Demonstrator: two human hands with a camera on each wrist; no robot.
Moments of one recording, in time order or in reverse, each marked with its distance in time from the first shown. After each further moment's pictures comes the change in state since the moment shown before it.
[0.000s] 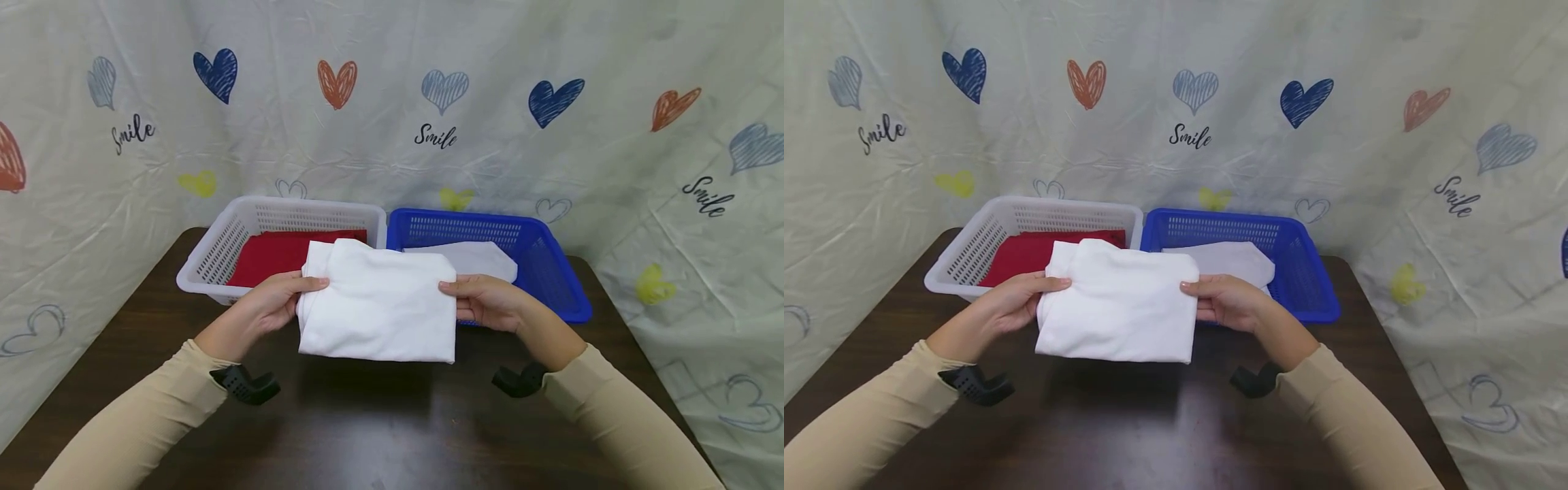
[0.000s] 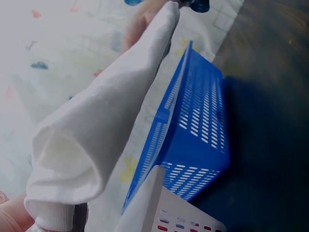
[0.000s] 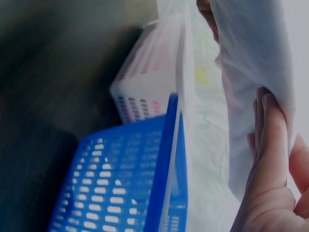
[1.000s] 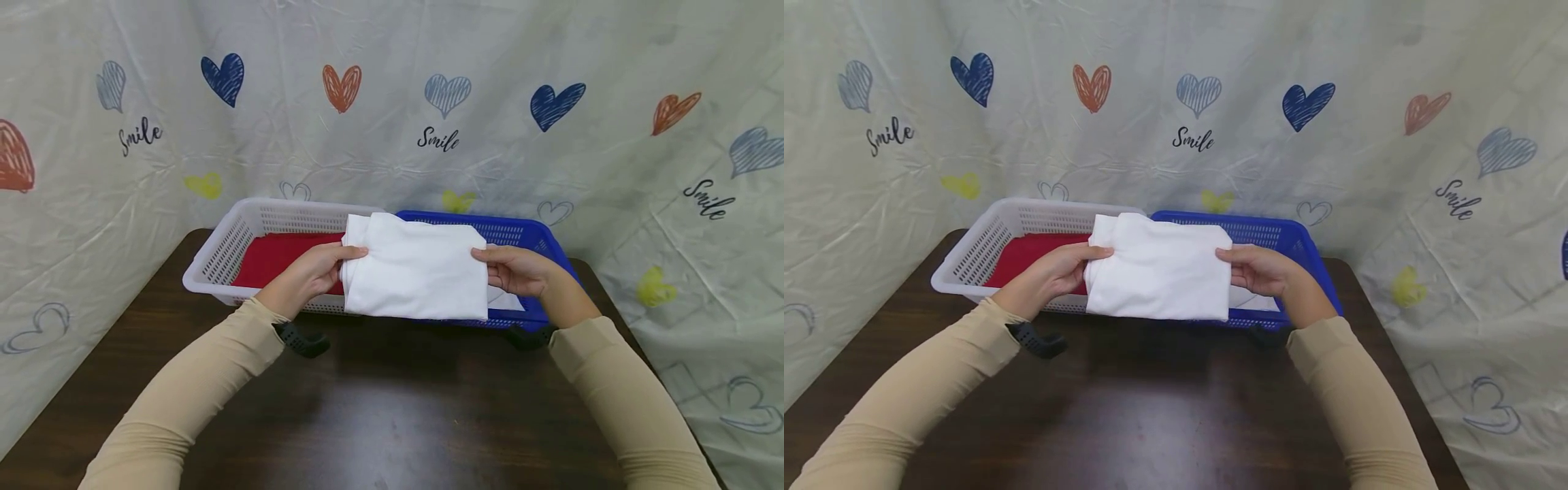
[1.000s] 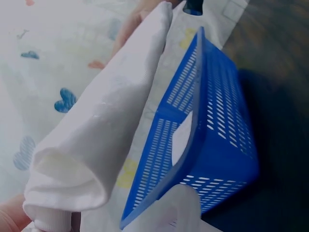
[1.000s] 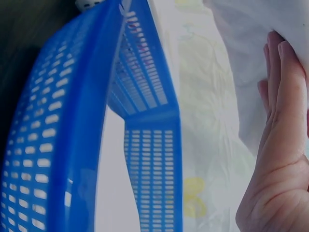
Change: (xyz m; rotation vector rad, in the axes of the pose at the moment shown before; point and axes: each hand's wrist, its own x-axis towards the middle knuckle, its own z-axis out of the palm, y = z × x) left_hand 0.057 0.029 0.044 -0.053 0.072 0.012; right_hand 0.001 -0.034 -0.062 0.202 -0.146 -0.044
